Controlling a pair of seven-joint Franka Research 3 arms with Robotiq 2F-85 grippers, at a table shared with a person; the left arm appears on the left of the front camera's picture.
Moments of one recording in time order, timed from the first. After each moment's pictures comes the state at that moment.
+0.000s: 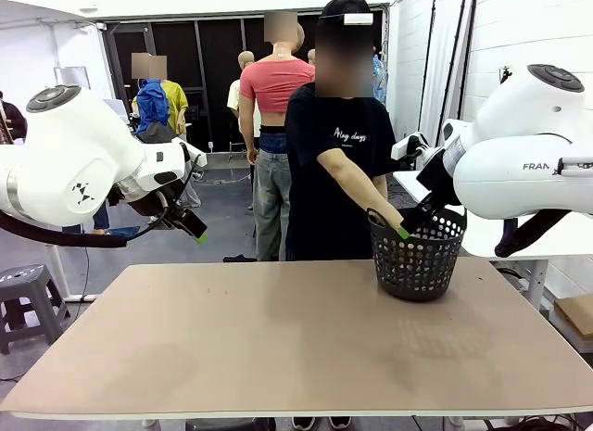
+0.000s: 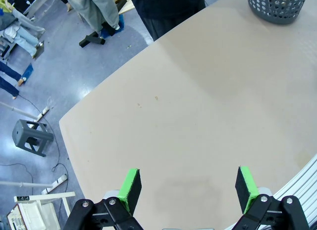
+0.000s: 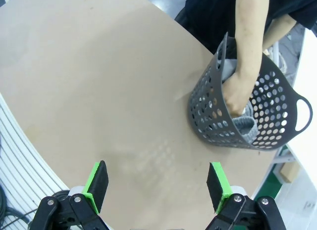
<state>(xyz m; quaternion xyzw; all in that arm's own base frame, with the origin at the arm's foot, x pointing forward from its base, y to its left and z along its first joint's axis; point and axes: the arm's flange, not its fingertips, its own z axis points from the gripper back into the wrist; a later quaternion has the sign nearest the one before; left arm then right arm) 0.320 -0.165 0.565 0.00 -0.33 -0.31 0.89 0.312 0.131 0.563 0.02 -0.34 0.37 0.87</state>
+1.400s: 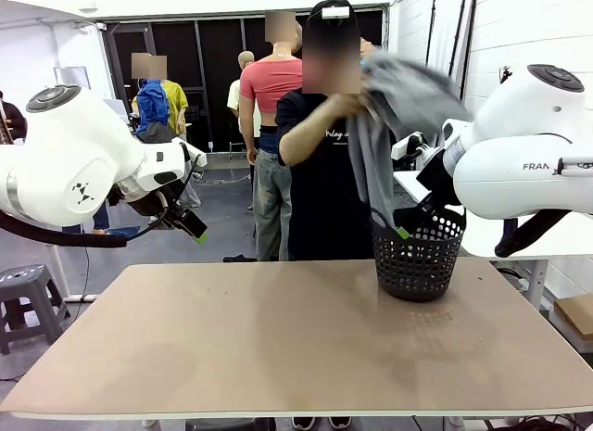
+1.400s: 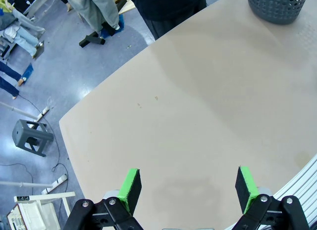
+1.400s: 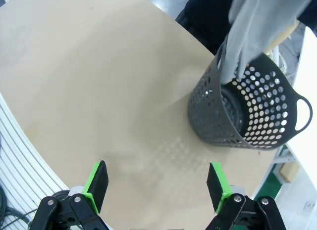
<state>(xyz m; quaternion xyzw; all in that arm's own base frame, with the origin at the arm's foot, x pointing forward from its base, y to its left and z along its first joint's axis) 0.320 -0.165 0.565 0.00 -0.33 -0.31 0.89 0.312 0.131 0.563 0.02 -0.34 0.37 0.87</state>
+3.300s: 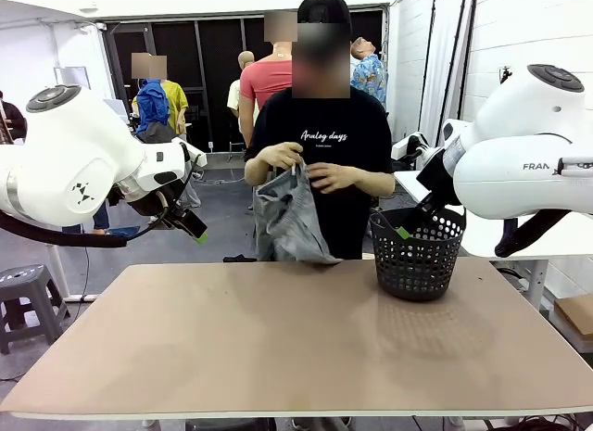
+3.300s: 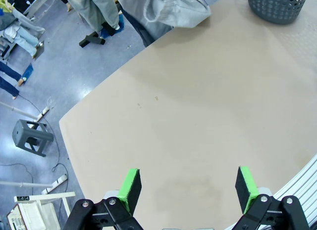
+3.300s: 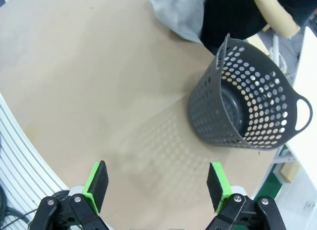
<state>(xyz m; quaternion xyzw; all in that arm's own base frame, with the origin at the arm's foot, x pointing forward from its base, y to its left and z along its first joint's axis) 0.320 -0.165 0.565 0.00 -0.33 -0.31 0.89 0.312 0.131 0.563 0.02 -0.34 0.37 0.87</state>
